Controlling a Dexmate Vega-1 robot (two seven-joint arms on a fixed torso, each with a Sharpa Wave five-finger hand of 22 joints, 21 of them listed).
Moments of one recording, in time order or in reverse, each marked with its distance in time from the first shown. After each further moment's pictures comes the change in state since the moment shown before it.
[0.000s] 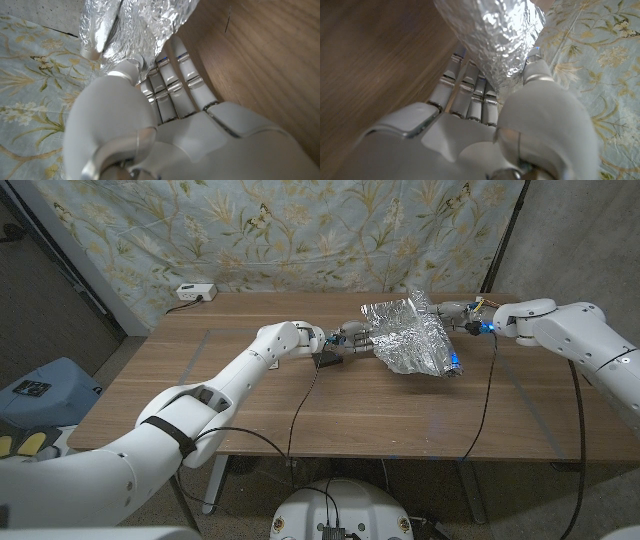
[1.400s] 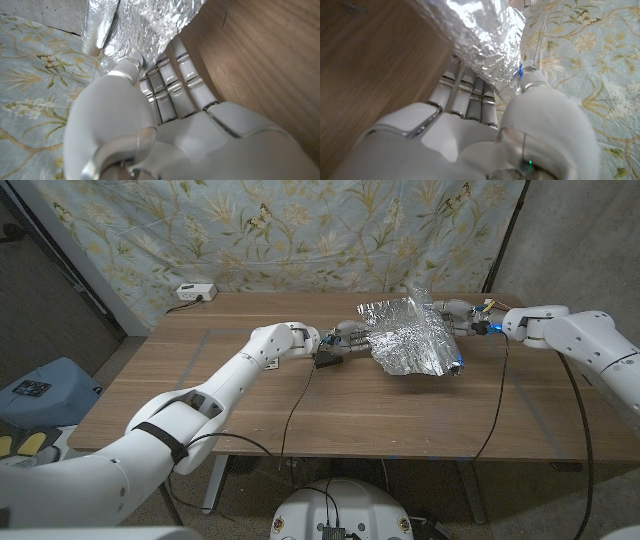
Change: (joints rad) left arm 0.028 0.048 -0.003 -0.066 -0.022 -0.003 0.011; left_hand 0.010 -0.003 0.004 0.004 -0.008 0.006 -0.005 -0.008 0.005 -0.003 -0.003 0.009 0.031 0.005 -0.005 -0.008 0.014 -0.007 -0.007 0.027 -0.003; right arm 0.006 0.027 0.036 0.146 0.164 0.051 0.160; right_hand -0.099 -0.008 0.096 0.096 0.000 -0.056 0.037 -0.059 -0.096 -0.013 0.049 -0.132 -0.172 -0.041 0.064 -0.191 -0.176 -0.022 0.011 -0.012 -0.004
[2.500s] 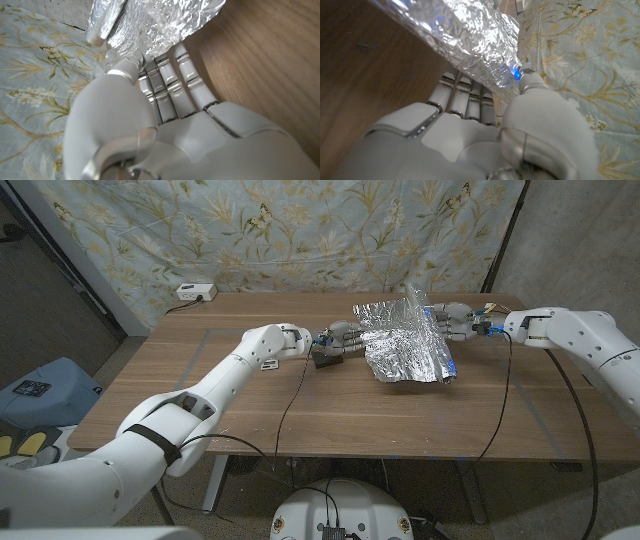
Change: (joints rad) left arm 0.009 0.033 -0.022 0.007 -0.029 0.002 -0.021; left_hand 0.003 0.003 0.000 0.000 0.000 0.007 -0.001 -0.006 0.005 0.000 0.000 0.004 0.017 0.006 -0.005 -0.007 0.004 -0.009 -0.002 0.029 0.000; right arm 0.055 0.024 -0.012 0.085 0.094 -0.129 0.054; right_hand -0.025 0.009 0.000 0.000 0.000 -0.066 -0.002 -0.010 -0.057 -0.045 0.037 -0.102 -0.081 -0.036 0.046 -0.047 -0.054 -0.021 0.021 -0.015 0.000
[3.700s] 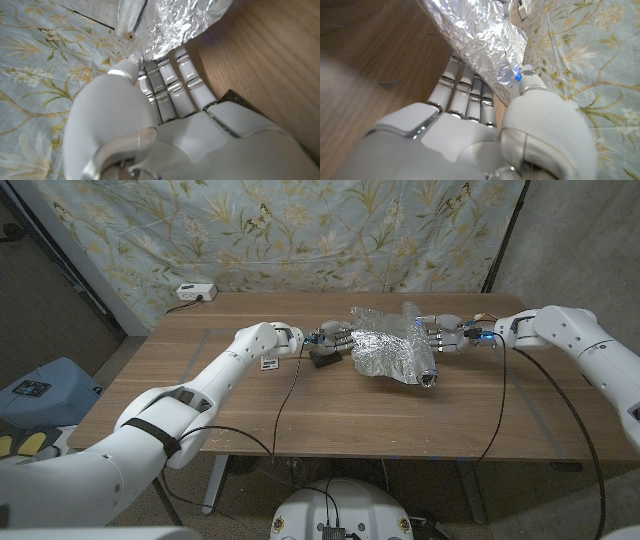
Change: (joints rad) left arm -0.029 0.002 -0.028 0.073 -0.009 0.008 -0.019; left_hand 0.000 0.000 0.004 0.004 -0.005 0.002 -0.002 -0.009 0.002 -0.002 -0.002 -0.001 0.006 0.000 0.000 0.000 0.009 -0.005 -0.005 0.025 -0.005; right arm 0.104 0.097 -0.046 0.189 0.024 -0.157 0.088; right_hand -0.006 0.005 -0.013 -0.013 0.000 0.000 0.000 0.008 -0.034 0.032 -0.006 -0.035 -0.043 0.009 -0.009 -0.002 -0.004 0.017 0.005 0.000 0.000
